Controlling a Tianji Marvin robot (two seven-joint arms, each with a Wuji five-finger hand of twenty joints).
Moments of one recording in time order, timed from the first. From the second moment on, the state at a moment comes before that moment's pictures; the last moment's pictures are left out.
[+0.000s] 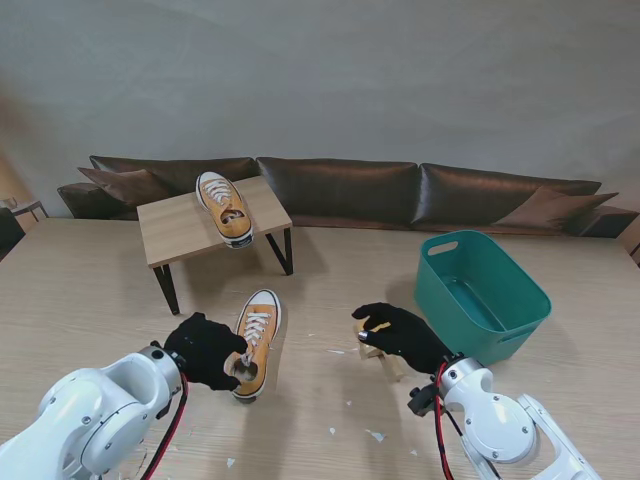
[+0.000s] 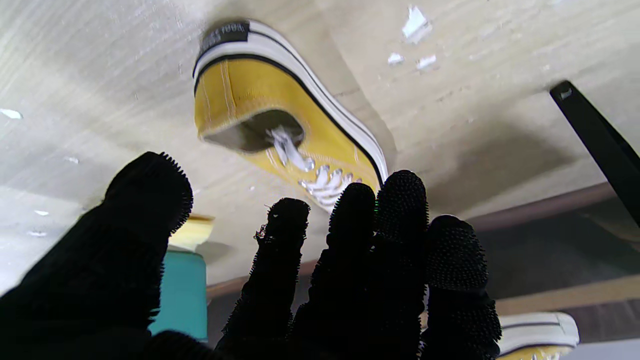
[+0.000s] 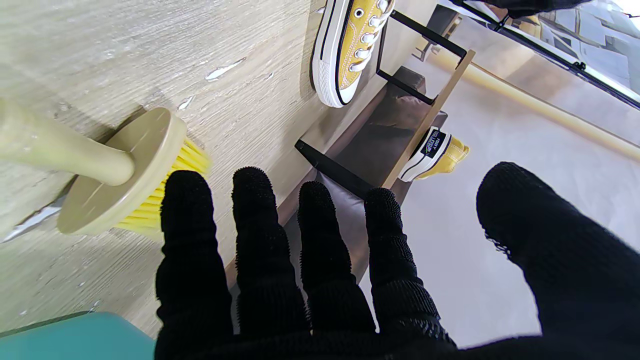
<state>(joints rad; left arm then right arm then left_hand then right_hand) 1.76 -1.01 -1.34 -1.99 1.23 -0.15 -0.42 -1.68 -1.12 1.25 -1.71 -0.21 -0.07 0.08 0.57 -0.54 0.63 -0.15 0.74 0.13 0.22 0.42 0.93 0.29 0.32 0.75 0.85 0.33 0.80 0.82 0.40 0.35 1.36 0.78 0.31 -0.44 0.92 -0.06 0.48 0.04 0.46 0.49 0.63 0.18 0.46 0.46 0.72 0.27 0.24 0.39 0.48 0.36 0.70 0.65</state>
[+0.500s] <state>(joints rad) 1.68 -1.02 -1.42 -2.02 1.22 -0.24 -0.39 -1.68 -1.11 1.25 -1.70 -0.20 -0.08 0.10 0.57 -0.48 0.55 -0.13 0.69 0.16 0.19 0.39 0.93 0.29 0.32 0.74 0.85 0.33 0.80 0.81 0.40 0.35 1.36 0.79 0.31 -0.44 0.92 -0.06 0.48 0.04 0.46 0.49 0.64 0.18 0.46 0.46 0.72 0.27 0.24 0.39 0.48 0.36 0.70 0.65</state>
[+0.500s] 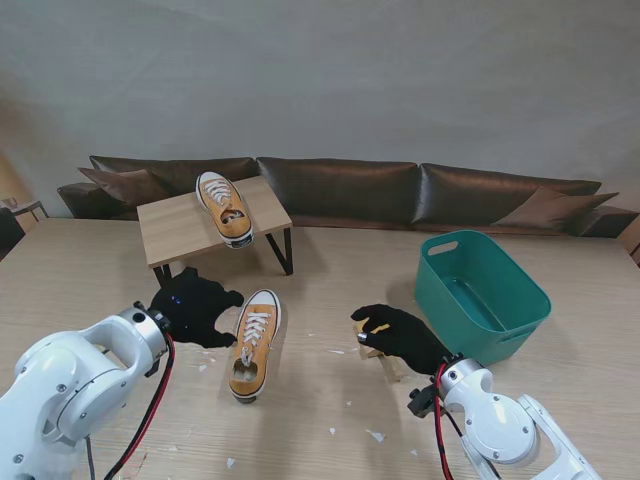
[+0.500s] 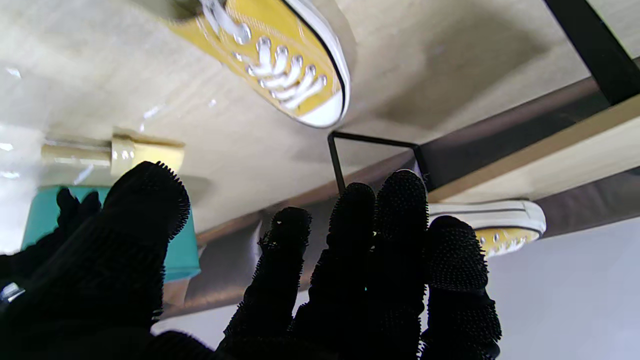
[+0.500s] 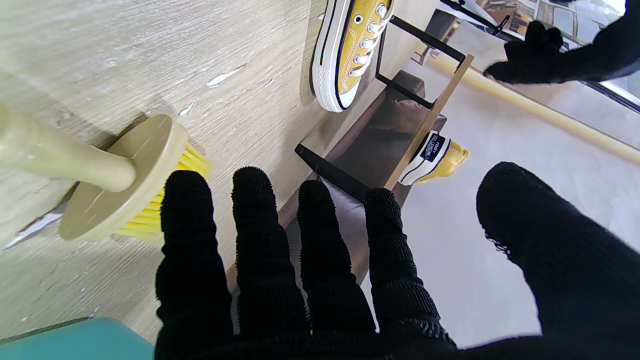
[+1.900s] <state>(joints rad) 1.30 -1.00 -1.42 -1.72 1.10 -0.24 -0.45 -1.66 -1.12 1.24 -1.68 -0.19 -0.08 0.08 0.57 -0.47 0.52 -0.11 0.44 0.15 0.04 0.20 0.76 0.30 0.30 0.78 0.73 0.33 0.79 0.83 0.28 0.33 1.32 0.84 0.31 -0.44 0.92 -0.06 0.48 0.04 0.46 0.49 0.66 0.18 0.46 0.46 0.74 0.28 0.25 0.39 0.48 0.36 0.70 0.65</state>
